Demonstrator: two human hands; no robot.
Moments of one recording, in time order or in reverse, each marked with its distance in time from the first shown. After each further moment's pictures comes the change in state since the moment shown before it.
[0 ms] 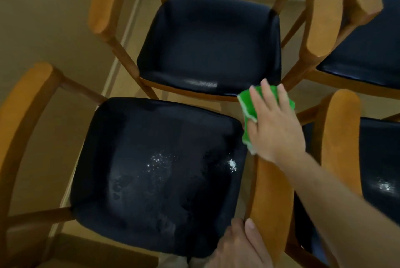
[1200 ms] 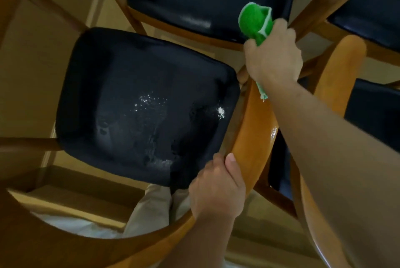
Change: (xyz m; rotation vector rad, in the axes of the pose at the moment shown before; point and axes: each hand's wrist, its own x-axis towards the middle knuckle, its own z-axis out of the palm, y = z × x) left_hand -0.005 -0.011 0.010 -0.063 -0.107 -0.033; right_hand 0.028 -0.006 -0.002 0.266 0.168 0.338
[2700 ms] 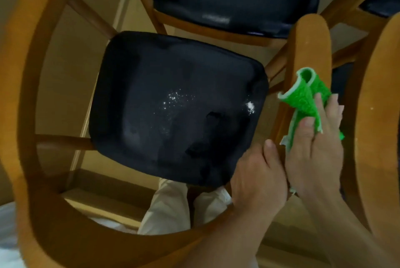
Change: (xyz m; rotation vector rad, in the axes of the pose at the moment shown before) left_hand 0.005 -0.005 -0.018 -0.378 -0.233 -0.096; right_hand -0.193 0.041 -0.002 0.338 0.023 -0.033
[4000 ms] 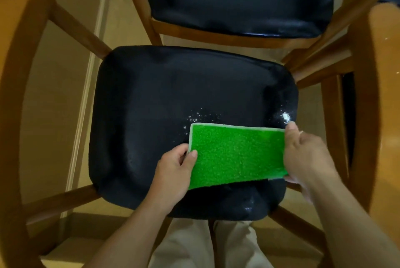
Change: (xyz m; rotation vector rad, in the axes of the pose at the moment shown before) left_hand 0.146 -0.155 -0.183 -0.118 -0.162 0.073; right_hand 0.022 -0.061 0.119 -0.022 -0.201 0.678
